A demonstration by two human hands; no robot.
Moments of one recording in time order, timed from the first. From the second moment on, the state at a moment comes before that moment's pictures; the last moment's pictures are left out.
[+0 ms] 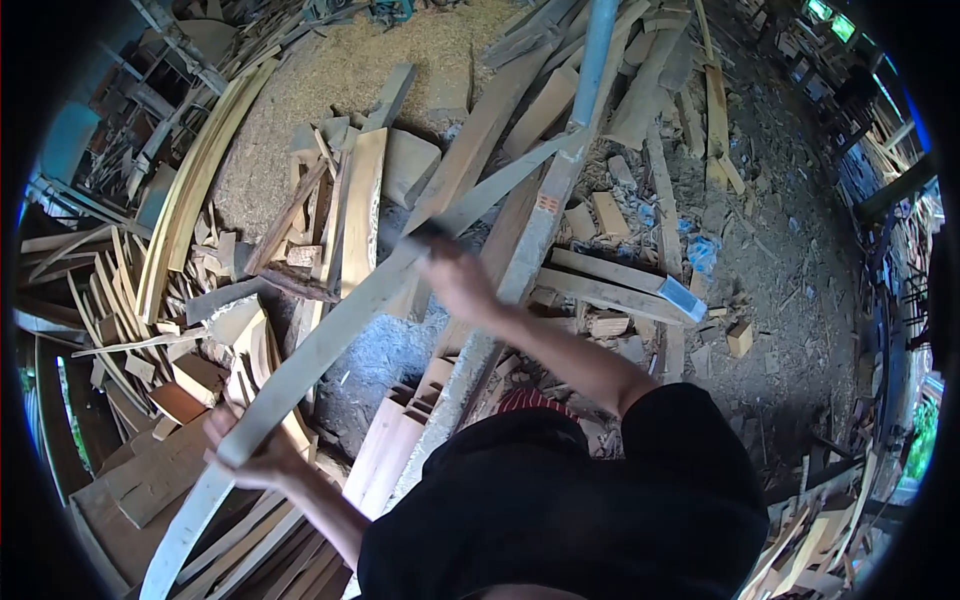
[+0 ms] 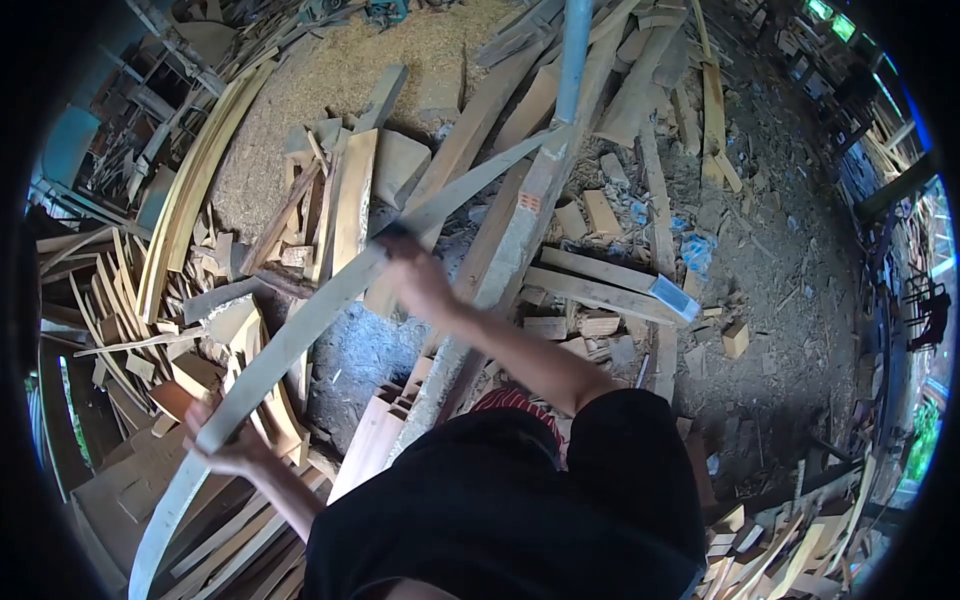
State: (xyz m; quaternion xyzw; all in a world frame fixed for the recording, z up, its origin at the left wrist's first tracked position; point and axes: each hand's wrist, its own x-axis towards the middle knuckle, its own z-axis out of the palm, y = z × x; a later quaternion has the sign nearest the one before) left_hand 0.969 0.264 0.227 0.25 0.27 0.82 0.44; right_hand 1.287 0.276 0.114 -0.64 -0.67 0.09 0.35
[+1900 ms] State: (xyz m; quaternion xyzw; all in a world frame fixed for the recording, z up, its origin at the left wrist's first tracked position) left_hand 1.008 0.267 0.213 0.10 0.41 0.87 0.27; right_hand 1.543 0.341 -0.034 -0.72 -0.48 0.32 0.39
